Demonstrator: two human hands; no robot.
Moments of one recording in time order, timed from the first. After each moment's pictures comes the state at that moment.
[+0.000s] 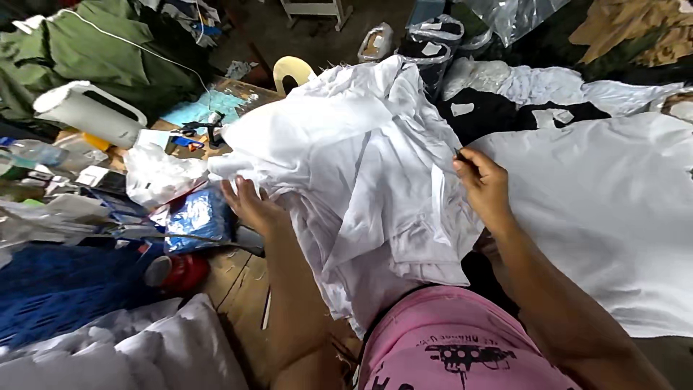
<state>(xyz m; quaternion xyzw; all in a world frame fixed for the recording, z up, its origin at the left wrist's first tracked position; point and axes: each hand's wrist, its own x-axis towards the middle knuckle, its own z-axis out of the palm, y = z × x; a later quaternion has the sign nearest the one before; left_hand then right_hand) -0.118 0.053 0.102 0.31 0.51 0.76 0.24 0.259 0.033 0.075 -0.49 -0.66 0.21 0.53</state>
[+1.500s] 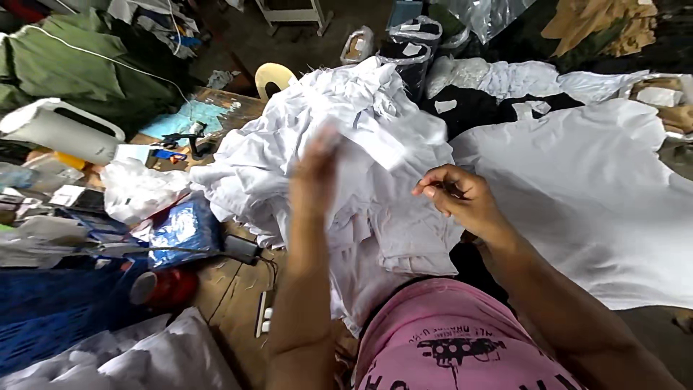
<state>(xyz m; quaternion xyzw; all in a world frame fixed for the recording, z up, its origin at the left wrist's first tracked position) -0.010 0.053 0.146 0.54 0.36 0.60 0.47 0.257 -0.008 0.107 -0.34 -0.64 0.44 0.54</state>
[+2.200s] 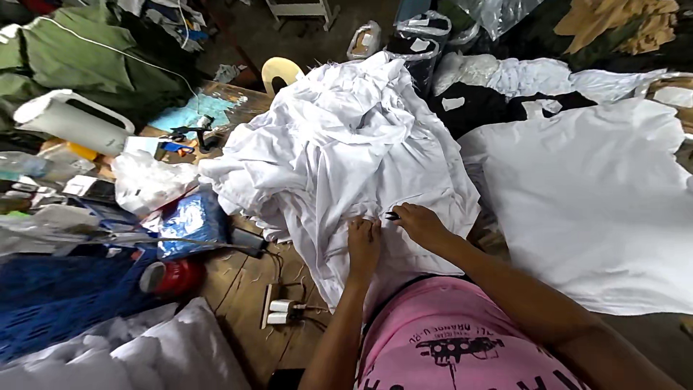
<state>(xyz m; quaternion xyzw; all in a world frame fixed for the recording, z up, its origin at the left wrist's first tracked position) 0.018 -0.040 0.008 0.66 0.66 0.31 0.18 0.192 0.000 0.009 -0.48 -0.82 0.28 0.16</state>
